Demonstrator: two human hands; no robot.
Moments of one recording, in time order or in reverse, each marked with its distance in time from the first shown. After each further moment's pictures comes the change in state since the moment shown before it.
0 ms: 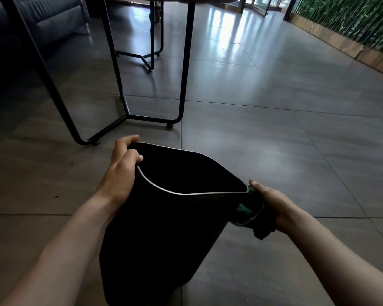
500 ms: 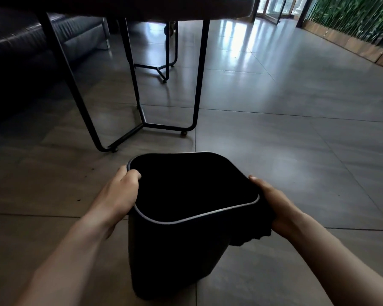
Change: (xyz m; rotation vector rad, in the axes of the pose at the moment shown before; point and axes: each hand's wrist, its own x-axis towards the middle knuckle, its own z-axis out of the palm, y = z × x) left_hand -0.025 0.007 -0.038 0.341 0.095 -0.252; right_hand -0.036 -0.015 0.044 0.075 -0.274 -0.084
